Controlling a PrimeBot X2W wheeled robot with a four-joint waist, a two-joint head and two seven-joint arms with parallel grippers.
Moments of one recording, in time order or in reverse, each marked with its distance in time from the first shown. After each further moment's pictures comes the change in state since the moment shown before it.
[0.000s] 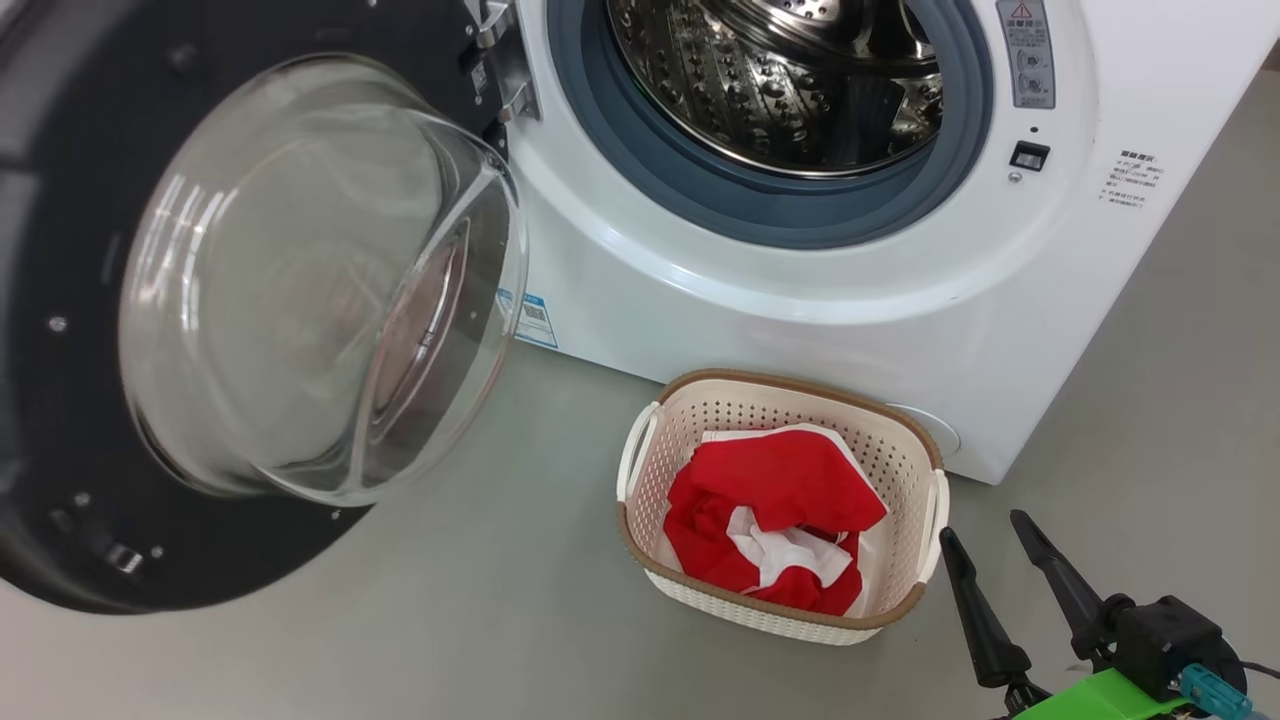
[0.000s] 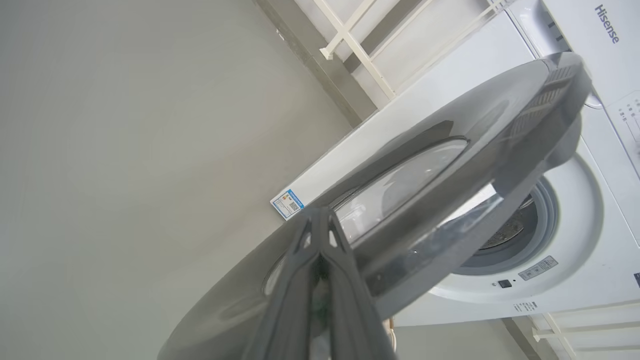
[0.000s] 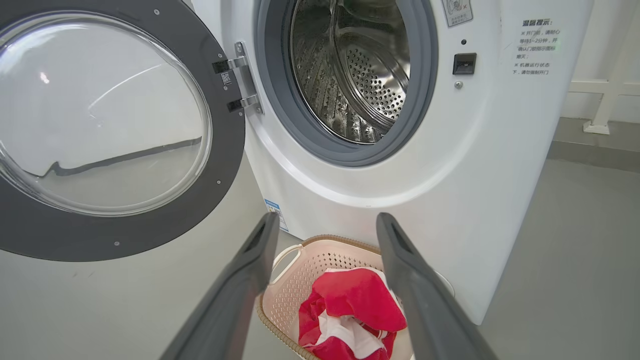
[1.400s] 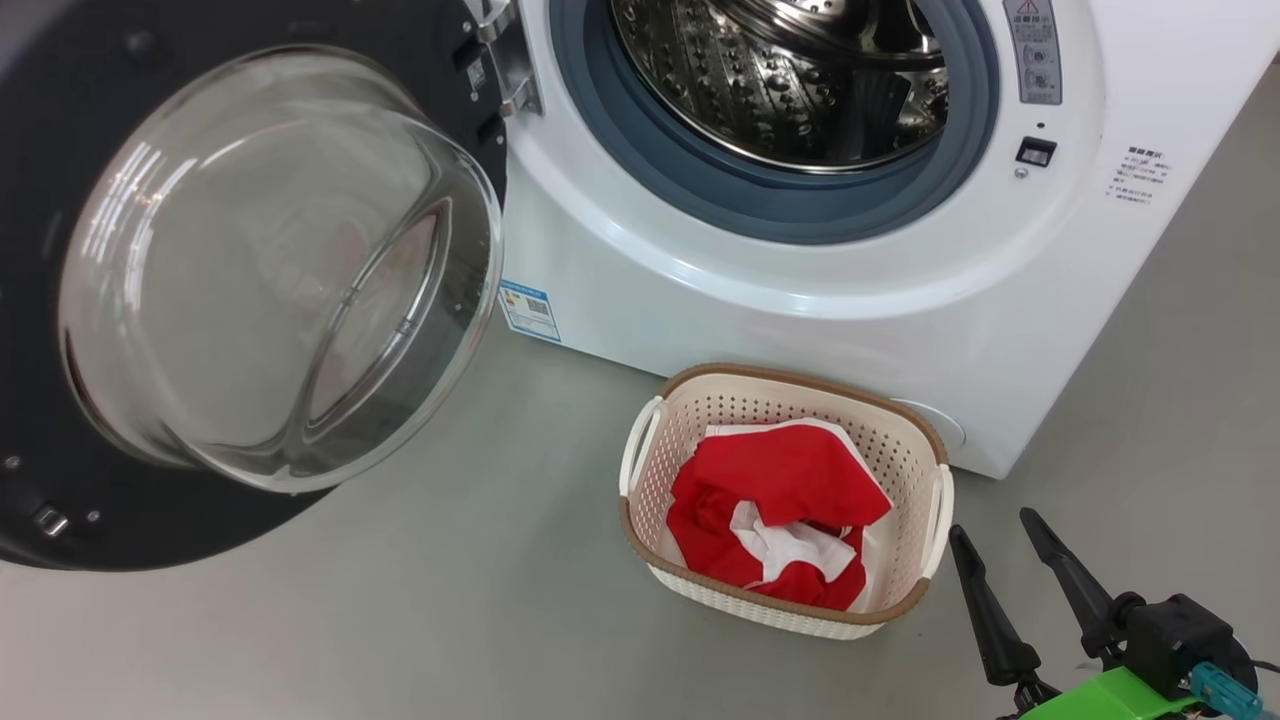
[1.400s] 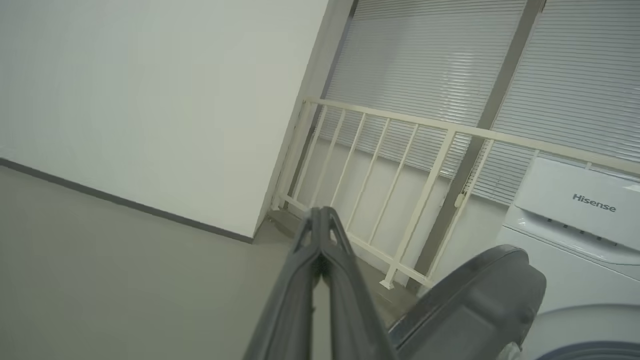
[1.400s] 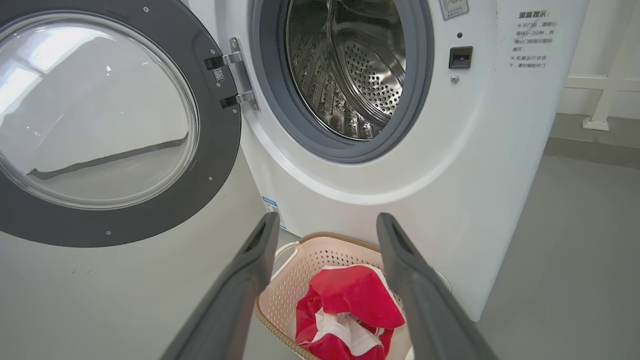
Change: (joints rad) left arm -0.027 -0.115 0.104 -0.058 0.502 -0.002 -0.936; right arm 0.002 -0.012 -0.006 -0.002 0.007 0.000 0.000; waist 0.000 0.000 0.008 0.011
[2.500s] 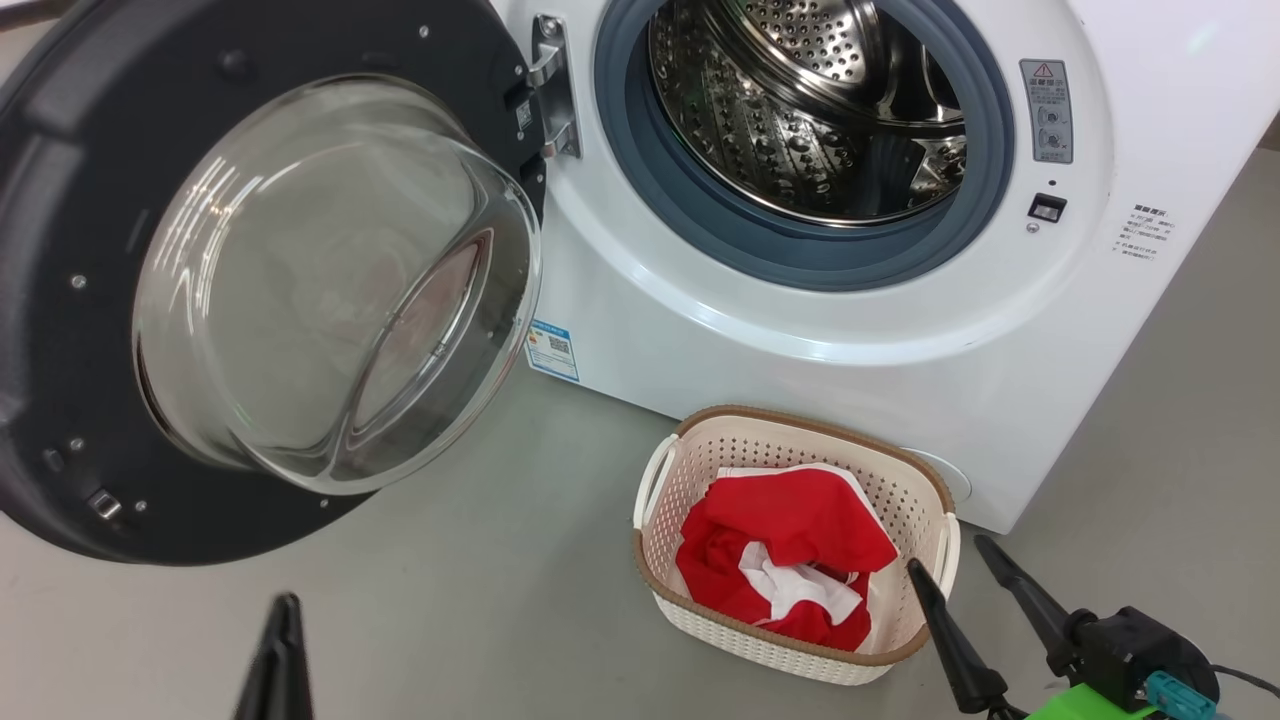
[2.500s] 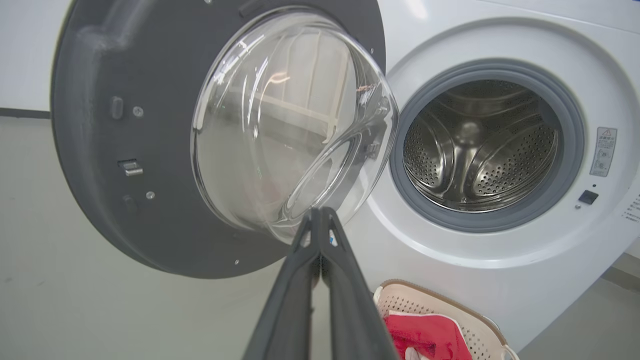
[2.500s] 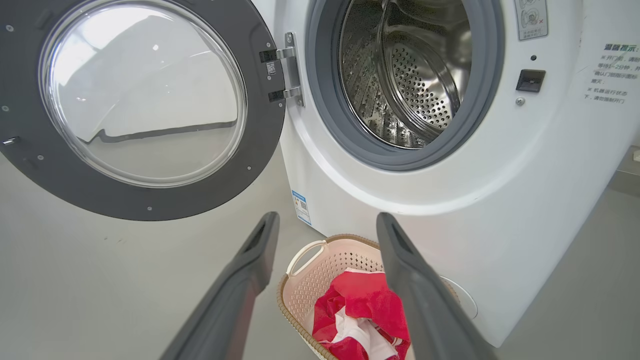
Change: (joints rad) left arm 0.759 -0.421 -0.380 -0.530 0.366 0.154 -0.060; right arm -0.014 -0.046 0.110 0.045 0.014 0.000 0.000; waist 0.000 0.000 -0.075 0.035
